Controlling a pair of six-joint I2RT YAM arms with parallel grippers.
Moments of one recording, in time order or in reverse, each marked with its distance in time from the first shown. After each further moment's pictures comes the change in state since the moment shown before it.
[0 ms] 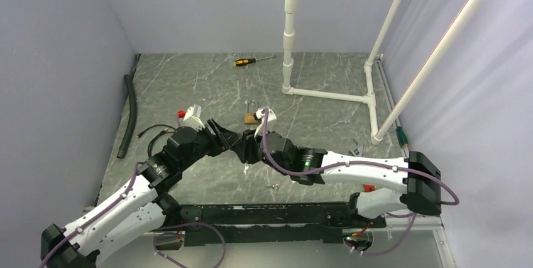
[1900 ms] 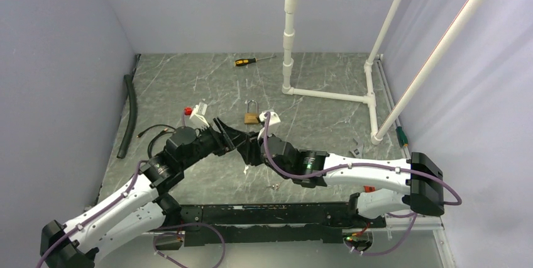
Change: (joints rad) left arm -0.035 0.024 -0.002 0.153 0.117 -0.037; right arm 0.016 -0.036 -0.020 -0.070 0.088 0.007
